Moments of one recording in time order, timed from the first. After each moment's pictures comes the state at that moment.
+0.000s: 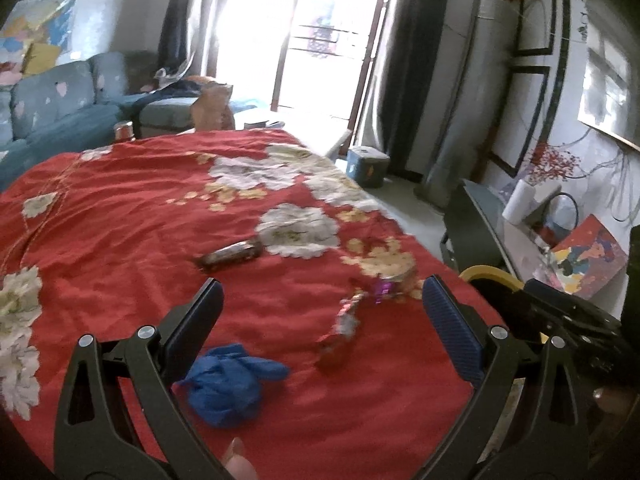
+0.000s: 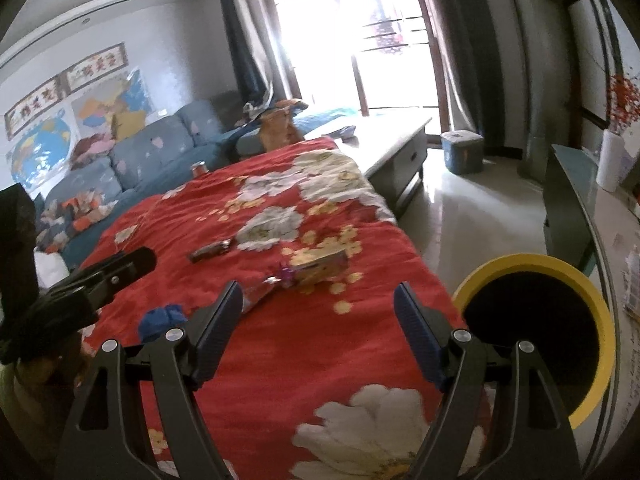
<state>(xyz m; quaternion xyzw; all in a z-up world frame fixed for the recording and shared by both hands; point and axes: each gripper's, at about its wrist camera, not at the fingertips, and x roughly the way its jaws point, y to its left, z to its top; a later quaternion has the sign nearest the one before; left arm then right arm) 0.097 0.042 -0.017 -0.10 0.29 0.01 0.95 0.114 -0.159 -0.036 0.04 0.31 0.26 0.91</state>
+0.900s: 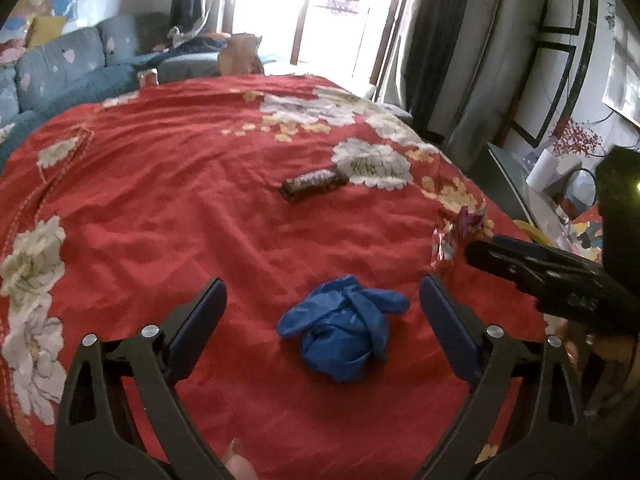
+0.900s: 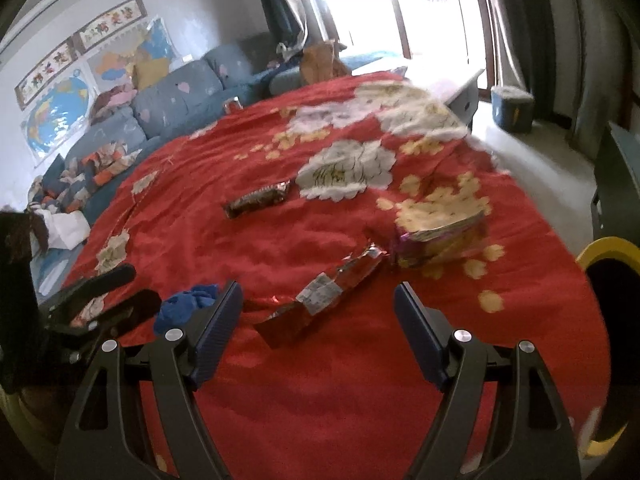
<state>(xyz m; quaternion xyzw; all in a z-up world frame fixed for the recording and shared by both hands) 0.083 0.110 -0.068 -0.10 0.37 0.02 0.92 0.153 -0.052 -0.082 0.02 0.41 0.32 0.86</state>
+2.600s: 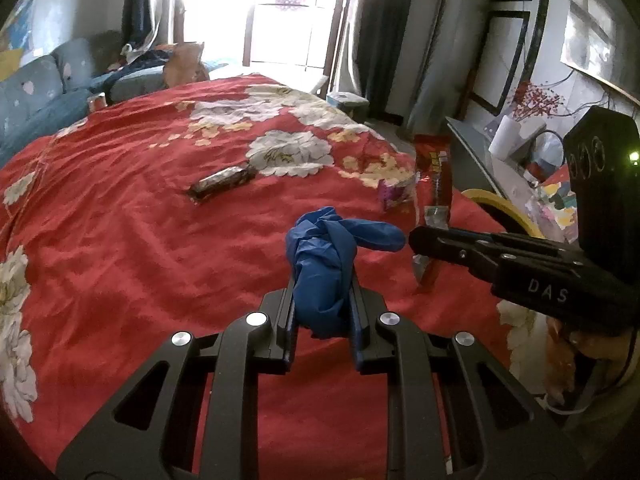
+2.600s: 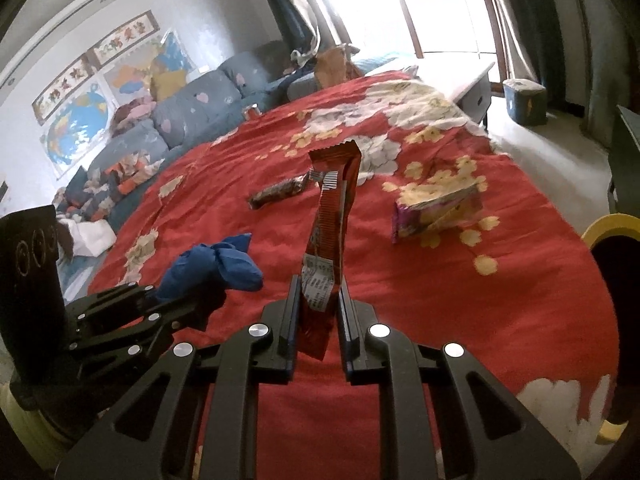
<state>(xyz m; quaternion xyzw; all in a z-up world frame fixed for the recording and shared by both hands) 0.081 0.041 -0.058 -0.06 0.37 -0.05 0.93 0.126 -0.089 -0.071 0.05 0.39 0.35 0.85</state>
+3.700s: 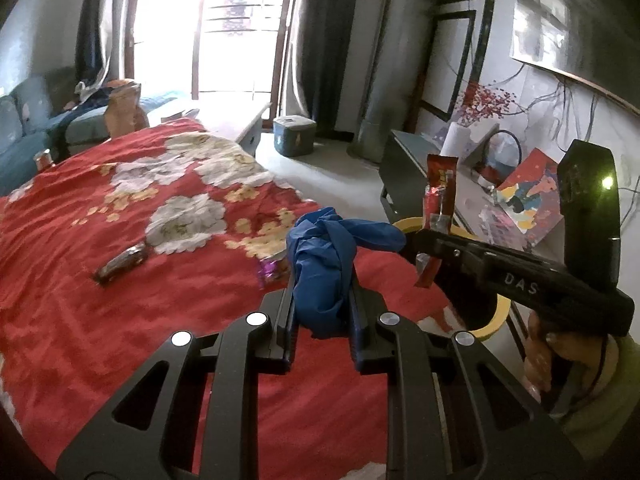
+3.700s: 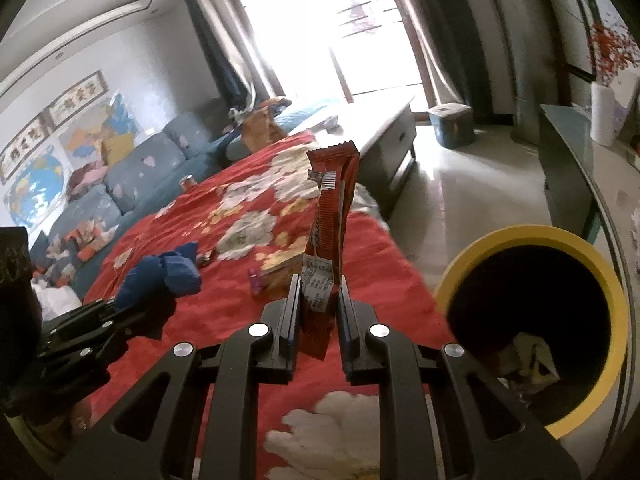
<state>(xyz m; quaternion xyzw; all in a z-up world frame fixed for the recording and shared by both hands) 0.120 -0.048 -0.021 -0.03 0.33 -0.13 0.94 0.139 -0.207 -0.048 0.11 0.34 0.24 0.90</state>
